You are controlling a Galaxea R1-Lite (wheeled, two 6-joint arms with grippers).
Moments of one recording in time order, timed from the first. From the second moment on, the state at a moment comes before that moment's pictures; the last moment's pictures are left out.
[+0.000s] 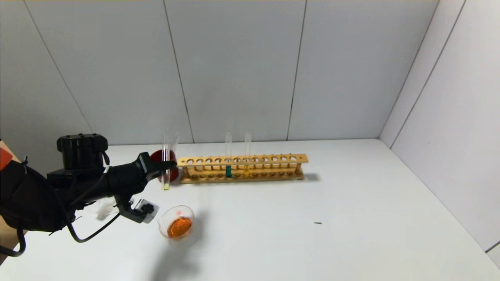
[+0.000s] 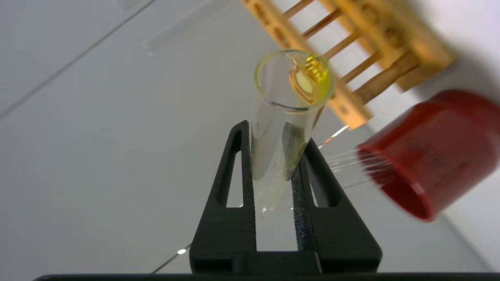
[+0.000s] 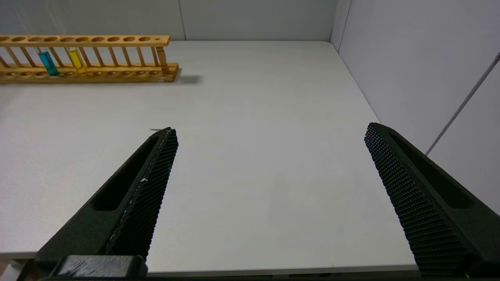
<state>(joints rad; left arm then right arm) -0.02 1.89 -0.64 -0.89 -0.67 2.38 0.00 0.00 0.00 0.00 0.01 0.00</state>
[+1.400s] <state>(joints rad) -0.06 1.80 -0.58 -1.09 -0.35 1.38 0.00 0.00 0.00 0.00 0.00 0.00</state>
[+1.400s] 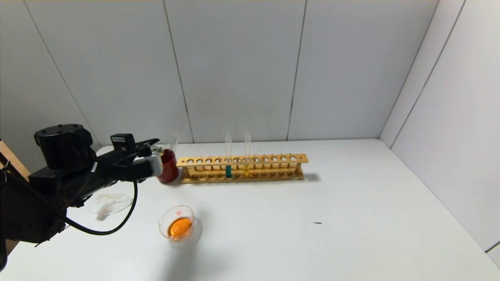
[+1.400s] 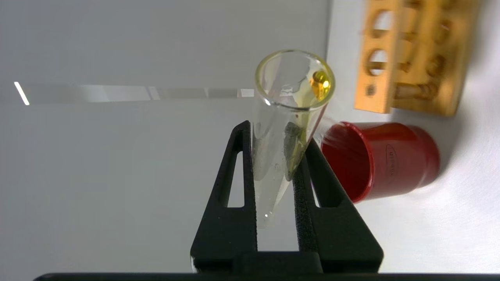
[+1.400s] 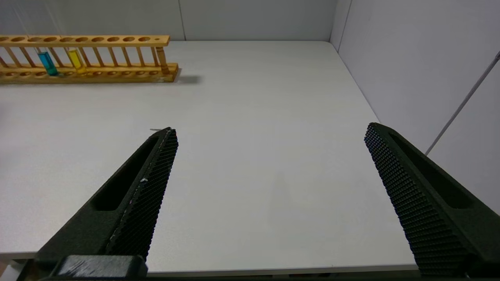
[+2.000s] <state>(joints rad) -0.11 1.75 -0.77 -0.92 -0.21 0.38 0.00 0.00 0.00 0.00 0.01 0.00</state>
